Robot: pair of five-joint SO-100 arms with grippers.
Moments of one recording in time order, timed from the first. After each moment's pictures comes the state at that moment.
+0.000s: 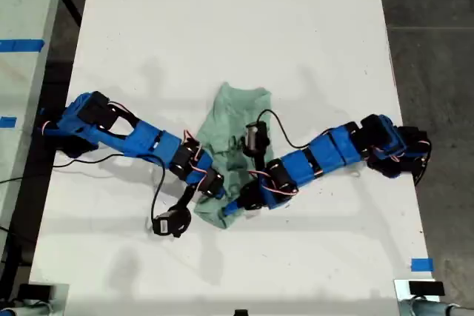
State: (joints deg) arm 0 27.8 46.2 53.6 57.7 4.1; arm 1 -20.3 50.9 51.8 76.2 2.5
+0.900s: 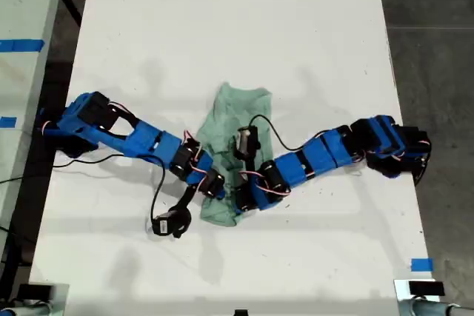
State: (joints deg) arm 0 27.8 46.1 53.6 56.8 4.5; arm 1 -17.0 36.6 46.8 67.9 0.1
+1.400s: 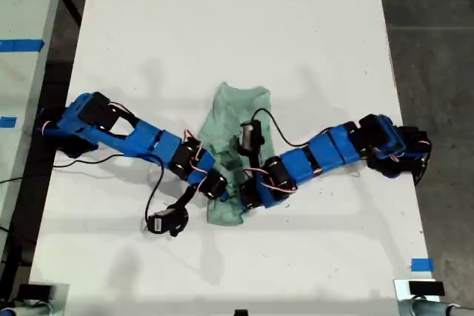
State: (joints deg) arm 0 27.8 46.1 49.9 56.6 11.4; arm 1 -20.0 51.1 48.8 73.7 -0.7
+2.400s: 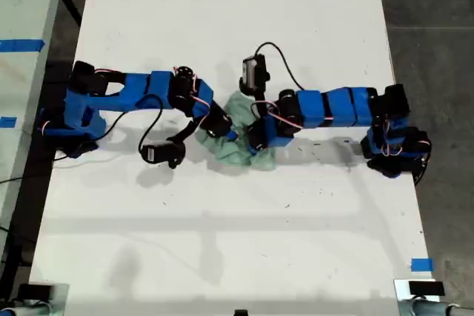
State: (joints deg) arm 0 7.5 62.1 47.3 71.1 43.9; arm 1 -1.1 71.7 57.6 89.1 -25.4
